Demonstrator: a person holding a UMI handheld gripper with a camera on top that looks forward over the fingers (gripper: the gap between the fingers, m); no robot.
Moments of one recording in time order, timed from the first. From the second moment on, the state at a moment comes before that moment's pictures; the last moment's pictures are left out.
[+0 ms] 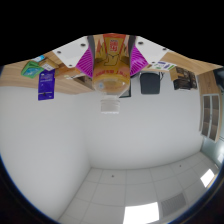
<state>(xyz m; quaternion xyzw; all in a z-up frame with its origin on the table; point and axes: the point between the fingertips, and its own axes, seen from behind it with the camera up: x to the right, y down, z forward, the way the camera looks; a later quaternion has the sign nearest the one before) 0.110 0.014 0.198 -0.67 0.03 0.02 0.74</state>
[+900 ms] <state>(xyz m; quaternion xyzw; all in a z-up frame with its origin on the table) 0.094 -0.049 0.136 -0.73 -0.04 -0.02 0.68</state>
